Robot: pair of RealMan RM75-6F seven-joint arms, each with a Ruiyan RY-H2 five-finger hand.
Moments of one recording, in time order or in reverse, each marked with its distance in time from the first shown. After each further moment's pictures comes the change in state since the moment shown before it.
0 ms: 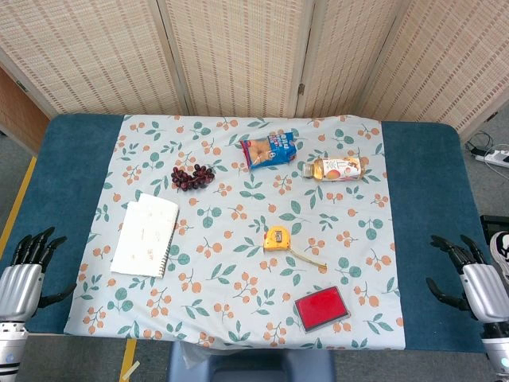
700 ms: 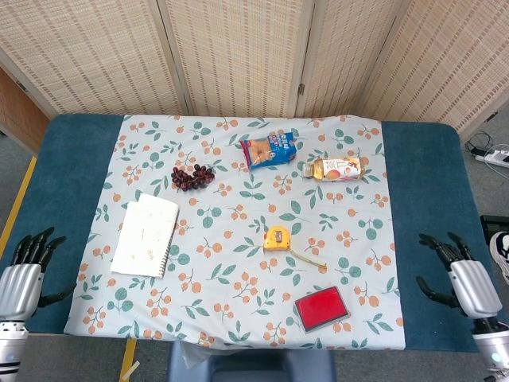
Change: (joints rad) left arm 0.000 -0.011 0.000 0.027 -0.003 0.000 -0.028; right arm 0.035 0.011 -0.004 -0.056 -0.013 -0.037 -0.050
